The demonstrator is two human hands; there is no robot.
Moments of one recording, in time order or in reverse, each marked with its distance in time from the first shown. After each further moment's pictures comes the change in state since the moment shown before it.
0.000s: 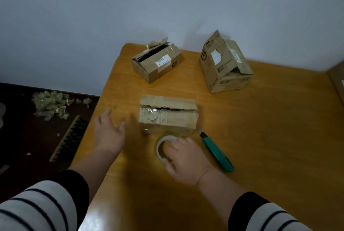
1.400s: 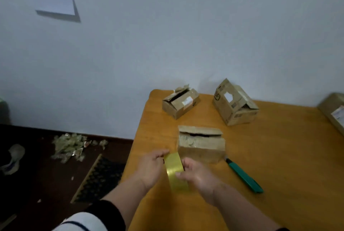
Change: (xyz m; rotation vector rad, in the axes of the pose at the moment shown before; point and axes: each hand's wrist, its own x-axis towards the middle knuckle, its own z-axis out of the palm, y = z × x) left_hand -0.057 0.005 -0.107 -0.288 -0.493 0.147; right_hand 0.050 -0.138 -0.061 1.317 -0.140 0.715
